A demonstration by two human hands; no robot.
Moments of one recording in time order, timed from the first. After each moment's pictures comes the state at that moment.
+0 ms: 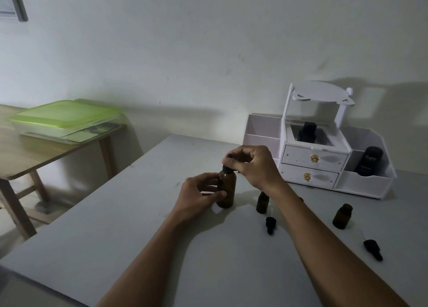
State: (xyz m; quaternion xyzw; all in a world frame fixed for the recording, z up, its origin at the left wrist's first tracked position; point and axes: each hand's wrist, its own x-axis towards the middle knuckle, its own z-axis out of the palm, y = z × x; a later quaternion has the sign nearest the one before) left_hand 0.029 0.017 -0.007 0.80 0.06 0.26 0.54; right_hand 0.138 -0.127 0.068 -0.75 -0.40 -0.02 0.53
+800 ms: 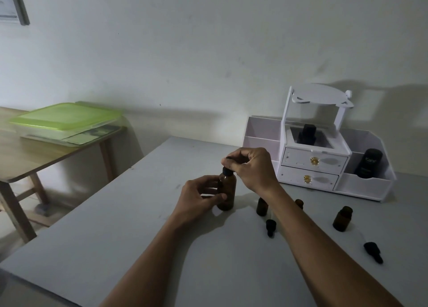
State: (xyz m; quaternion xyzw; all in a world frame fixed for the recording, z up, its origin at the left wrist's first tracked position) left_hand 0.027 0.016 -0.005 0.80 0.06 0.25 0.54; right_hand 0.135 -0.117 0.064 -0.75 -0.39 -0.06 0.54
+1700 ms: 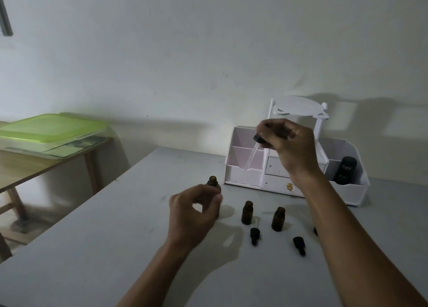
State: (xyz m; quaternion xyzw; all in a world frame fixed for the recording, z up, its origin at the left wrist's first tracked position) left_hand 0.004 -0.044 0.023 0.77 0.06 0.48 0.41; right_hand 0.141 -0.197 0.146 -0.63 -0.33 -0.11 0.69
